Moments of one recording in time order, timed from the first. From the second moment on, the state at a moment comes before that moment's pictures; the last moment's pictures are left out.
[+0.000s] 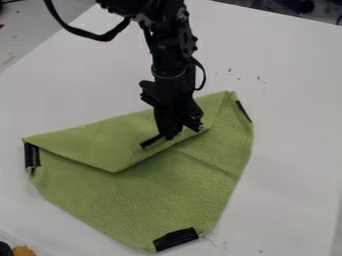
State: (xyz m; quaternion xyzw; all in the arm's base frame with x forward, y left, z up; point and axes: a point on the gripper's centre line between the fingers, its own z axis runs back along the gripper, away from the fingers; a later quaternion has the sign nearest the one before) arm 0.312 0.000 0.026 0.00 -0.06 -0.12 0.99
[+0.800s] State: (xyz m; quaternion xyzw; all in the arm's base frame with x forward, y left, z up) arm 0.295 -0.037 0.049 0.02 -0.05 -0.07 1.00
